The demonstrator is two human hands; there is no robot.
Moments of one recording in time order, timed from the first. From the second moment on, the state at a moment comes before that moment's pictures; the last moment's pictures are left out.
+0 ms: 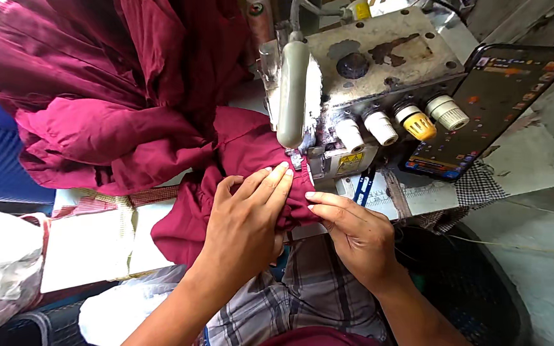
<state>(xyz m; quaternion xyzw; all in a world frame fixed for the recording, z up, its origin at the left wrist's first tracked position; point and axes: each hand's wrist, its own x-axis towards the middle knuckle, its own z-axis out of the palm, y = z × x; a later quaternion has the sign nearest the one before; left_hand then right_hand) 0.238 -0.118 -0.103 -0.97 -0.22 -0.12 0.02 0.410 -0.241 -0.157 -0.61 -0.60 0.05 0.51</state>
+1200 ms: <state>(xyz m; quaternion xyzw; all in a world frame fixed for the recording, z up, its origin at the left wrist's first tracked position) 0.211 -0.132 -0.063 -0.94 -0.23 -0.24 0.01 0.420 -0.198 -0.134 -0.60 -0.67 -0.06 0.43</state>
